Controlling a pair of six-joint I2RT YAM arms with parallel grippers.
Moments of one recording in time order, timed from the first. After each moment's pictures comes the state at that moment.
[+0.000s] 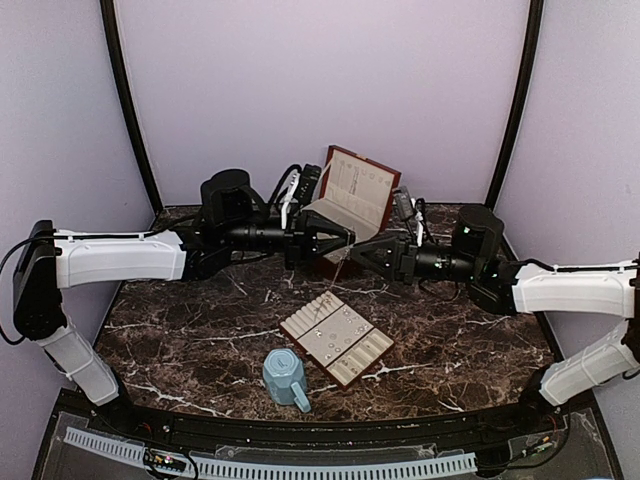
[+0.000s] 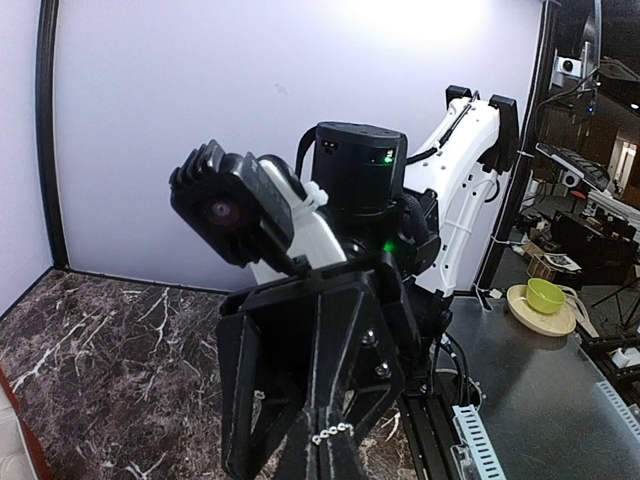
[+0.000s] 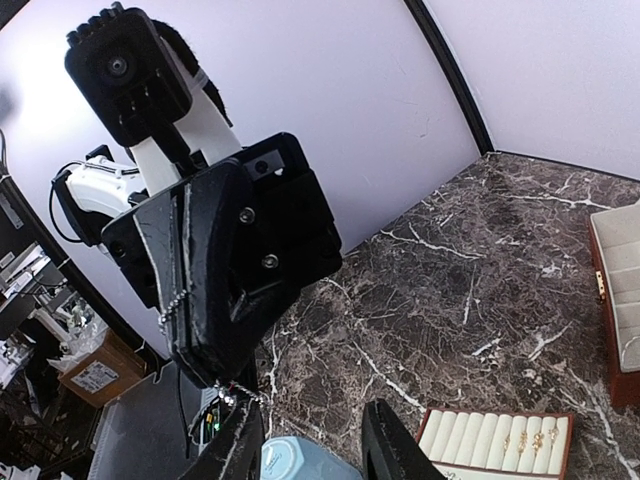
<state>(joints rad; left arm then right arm) -0.84 1.61 1.14 0.45 0.78 -0.13 0.77 1.30 0.71 0.57 -0.60 0.53</state>
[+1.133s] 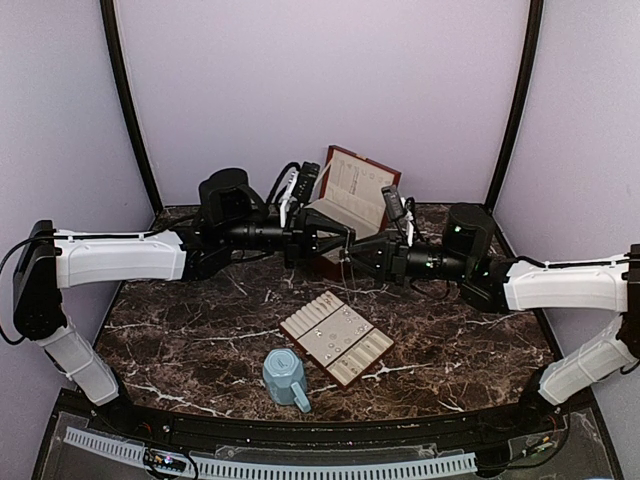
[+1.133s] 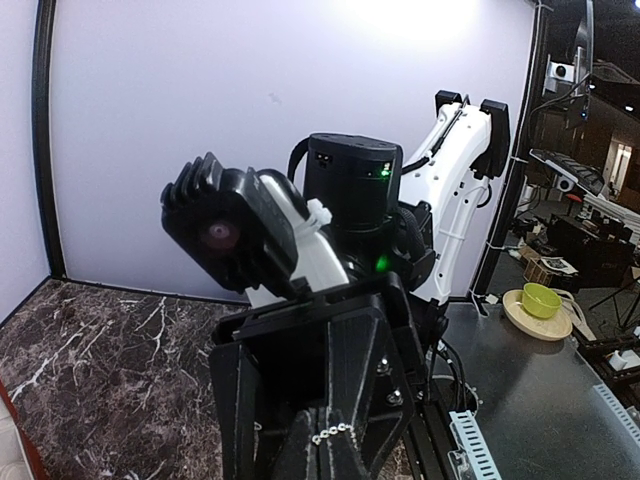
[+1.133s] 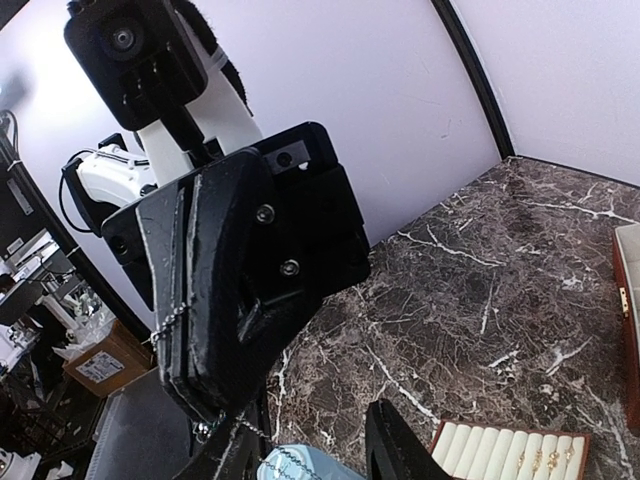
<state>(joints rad) -0.84 1.61 1.14 0.48 0.79 -0.14 0.81 1.35 0.76 0.60 -0.61 0.51</state>
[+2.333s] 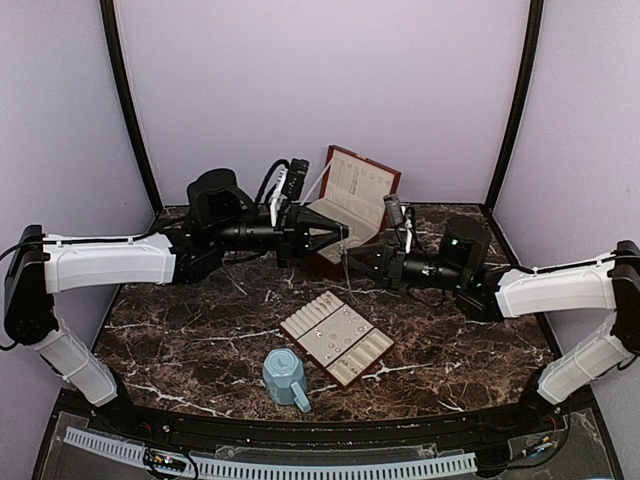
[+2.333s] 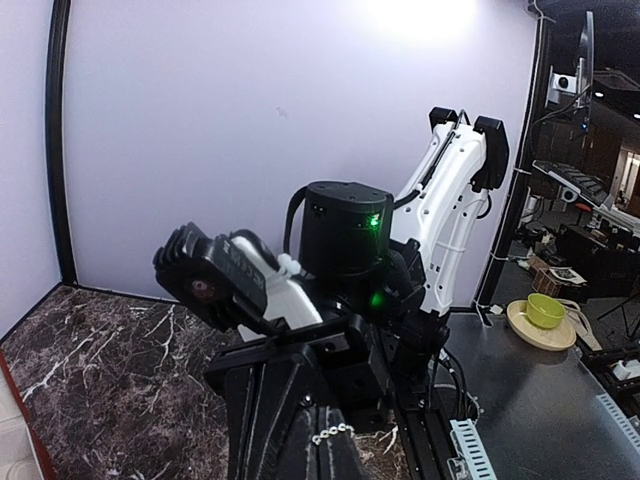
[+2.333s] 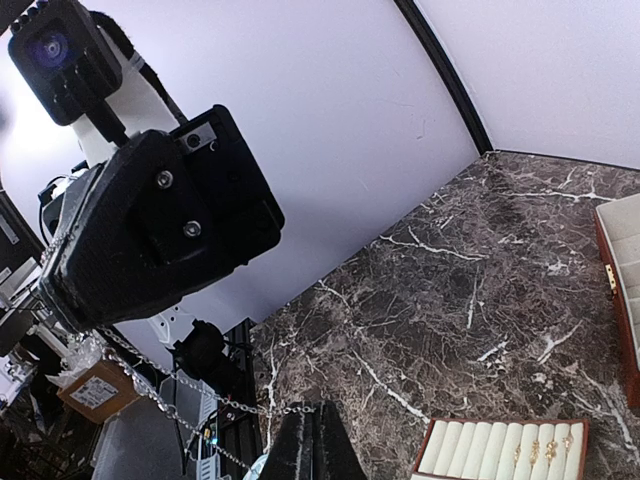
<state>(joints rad) -0.83 1.55 1.09 0.51 0.75 -0.16 0.81 1.40 0.69 0.74 -0.54 0.58</state>
